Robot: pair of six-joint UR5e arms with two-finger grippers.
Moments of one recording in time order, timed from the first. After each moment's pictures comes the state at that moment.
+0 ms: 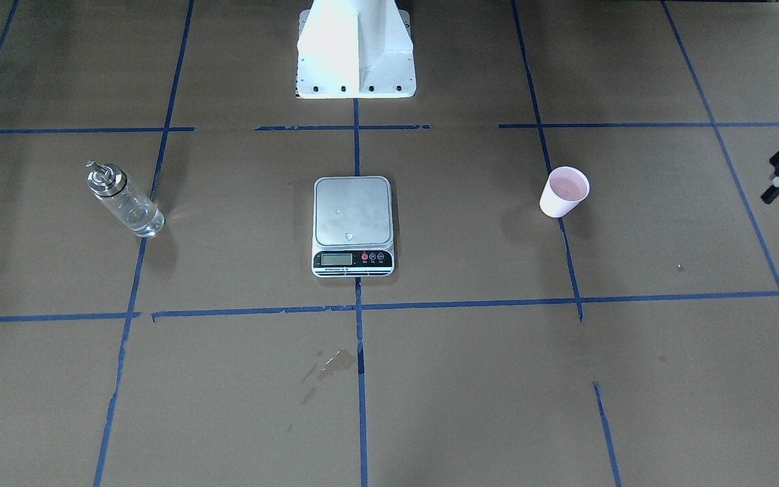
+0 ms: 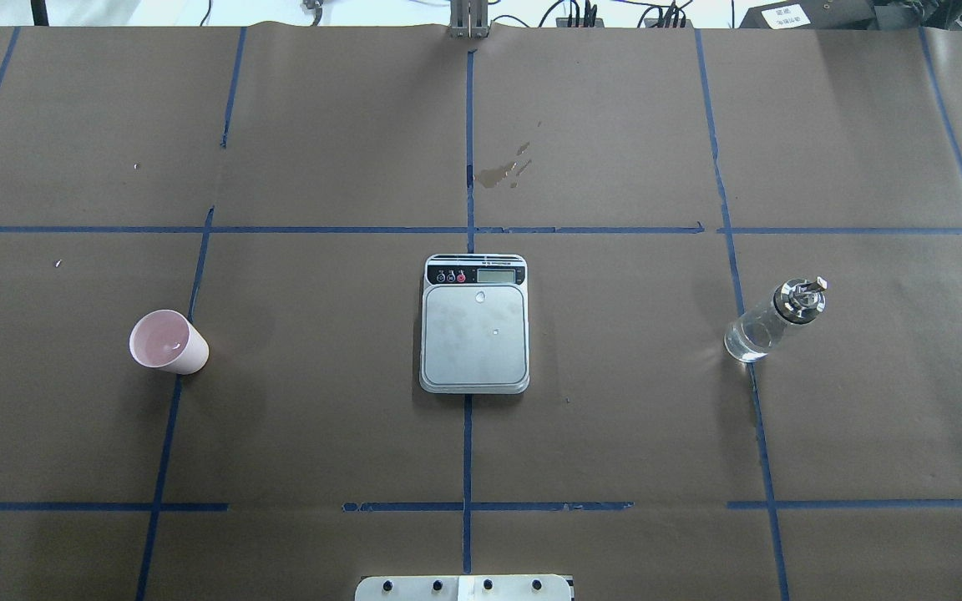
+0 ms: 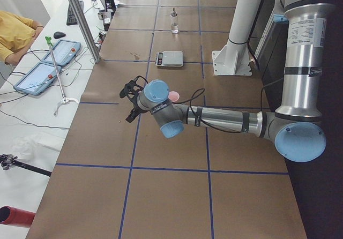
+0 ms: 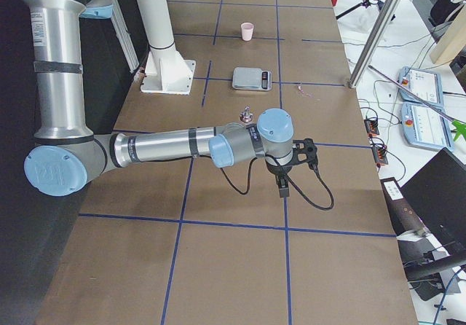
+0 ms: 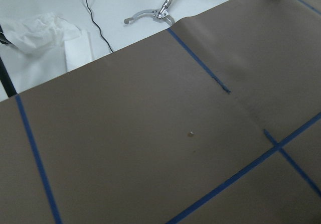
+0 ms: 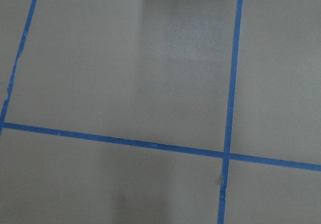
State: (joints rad) left arm -1.28 -1.55 -1.68 -2.54 -2.29 -0.50; right arm 1.53 -1.57 1.71 -1.36 2.38 0.17
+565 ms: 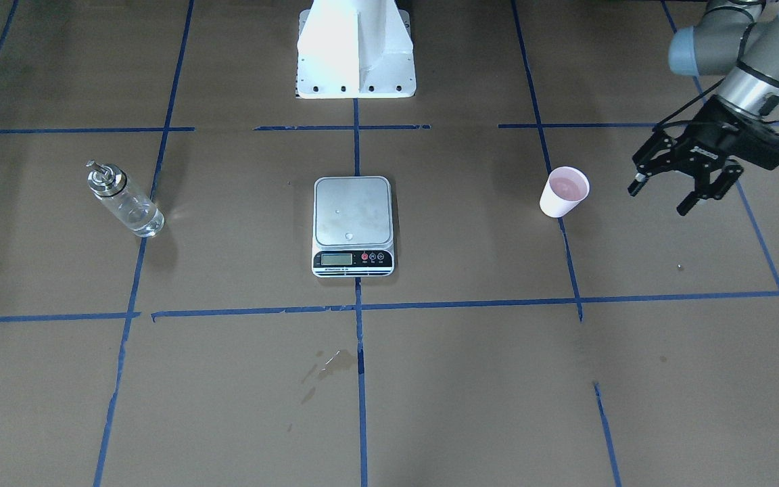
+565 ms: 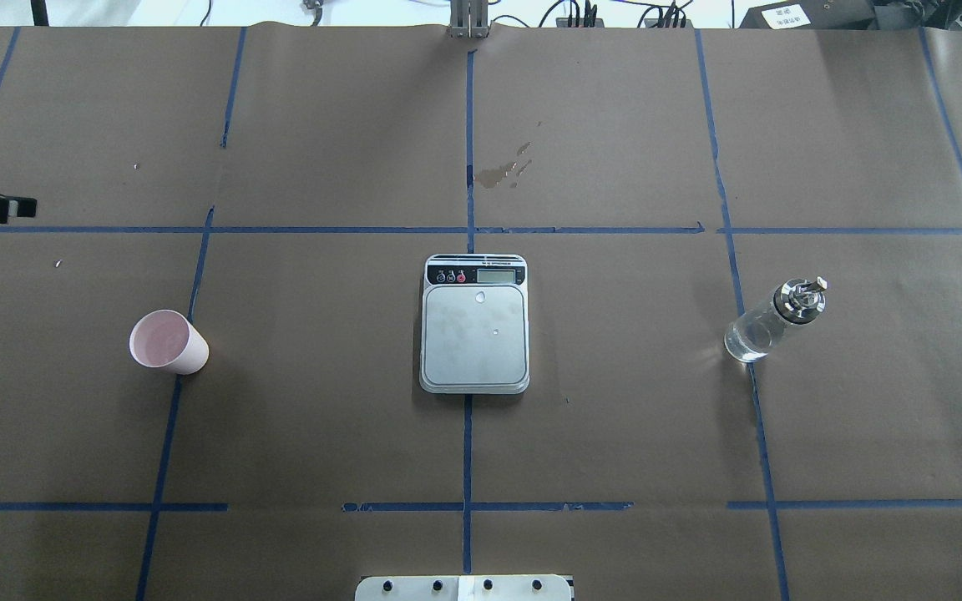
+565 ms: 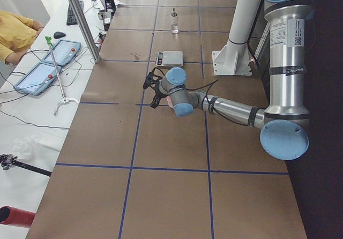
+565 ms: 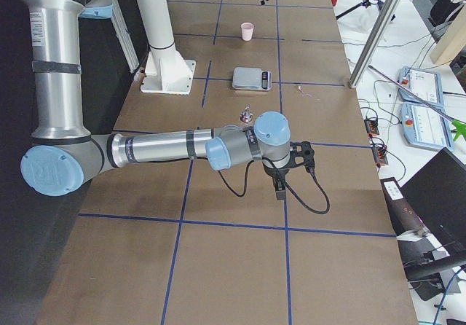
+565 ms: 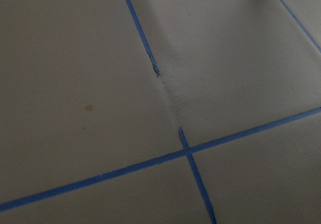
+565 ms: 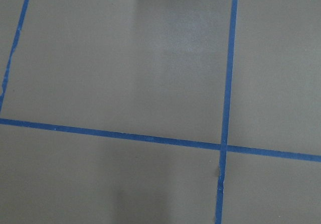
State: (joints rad) left arm -0.89 -1.48 -1.84 -2.53 -1.99 -0.89; right arm 1.53 -1.59 1.72 -1.36 2.38 0.18
